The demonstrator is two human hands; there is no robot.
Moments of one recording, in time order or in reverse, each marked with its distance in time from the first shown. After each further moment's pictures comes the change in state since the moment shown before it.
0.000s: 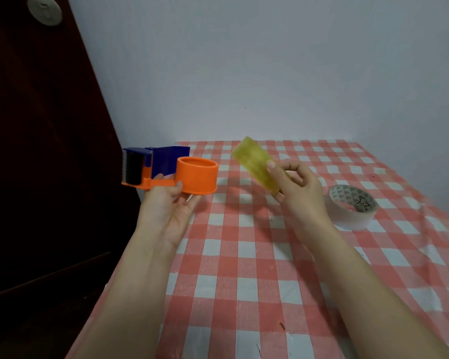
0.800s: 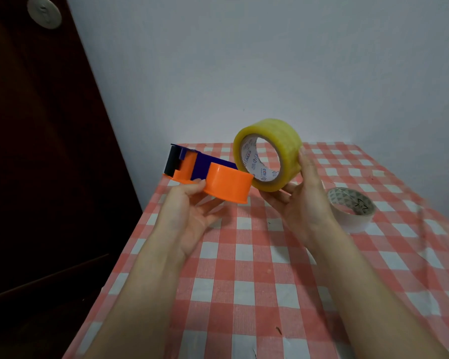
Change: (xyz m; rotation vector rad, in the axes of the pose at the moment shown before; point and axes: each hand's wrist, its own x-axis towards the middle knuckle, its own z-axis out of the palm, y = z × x) left_hand -0.010 -0.020 0.010 0.317 -0.189 -0.074; right_hand -0.002 -0.018 -0.001 0.369 -0.099 0.174
